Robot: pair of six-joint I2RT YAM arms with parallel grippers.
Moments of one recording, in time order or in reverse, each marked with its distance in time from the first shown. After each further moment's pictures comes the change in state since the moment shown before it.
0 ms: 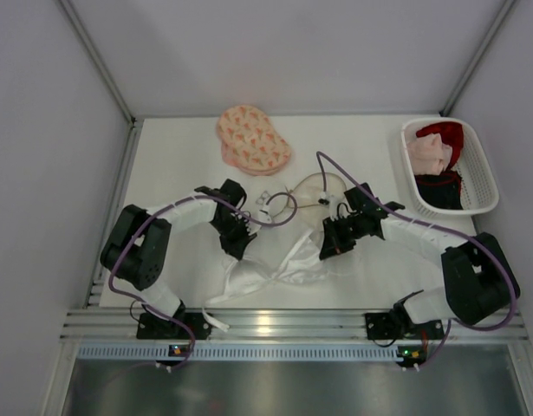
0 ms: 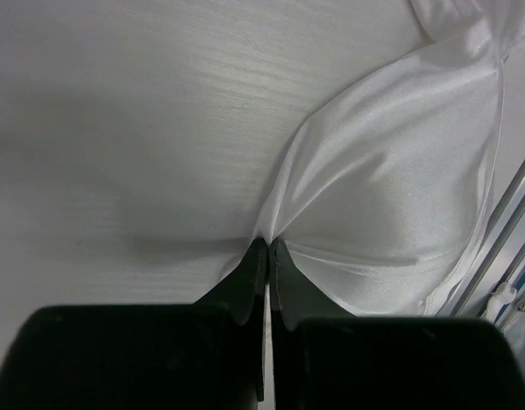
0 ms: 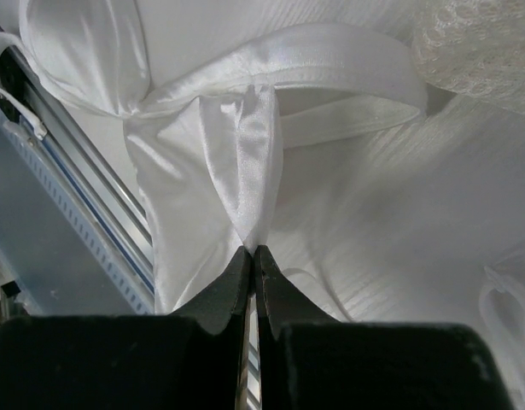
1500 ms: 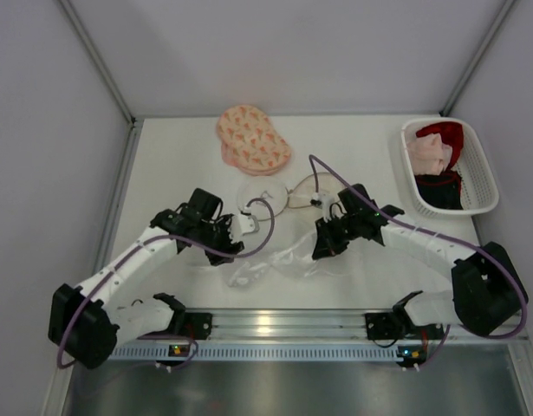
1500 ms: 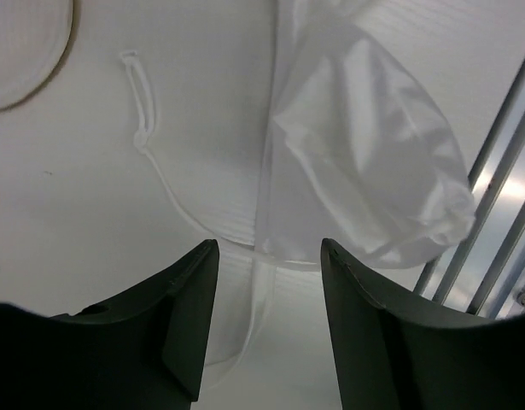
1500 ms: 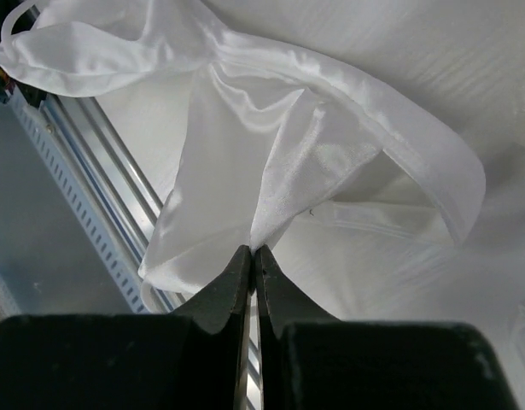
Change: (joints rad) left arm -0.062 -0.595 -0.158 -0.033 -0.089 -0.045; right arm 0.078 -0.072 0.006 0.044 0.008 0.005
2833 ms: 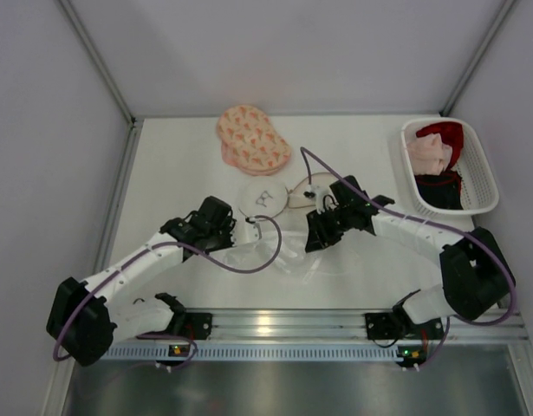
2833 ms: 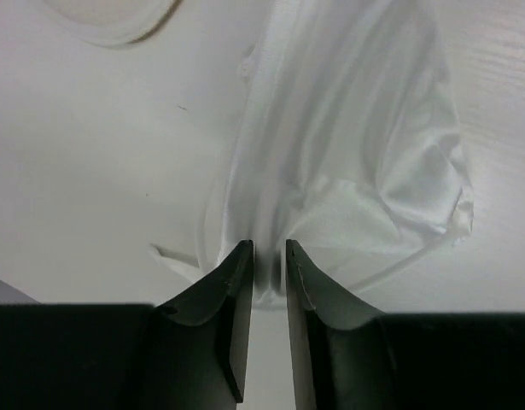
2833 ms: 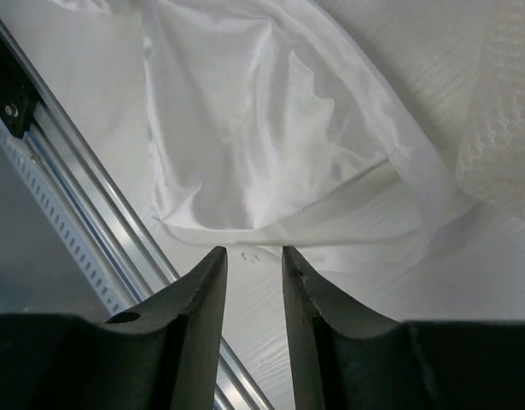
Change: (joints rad) left arm -0.067 0.040 -0.058 0.171 -0.455 0.142; right arm 0.022 0.078 0.065 0.017 0.057 0.020
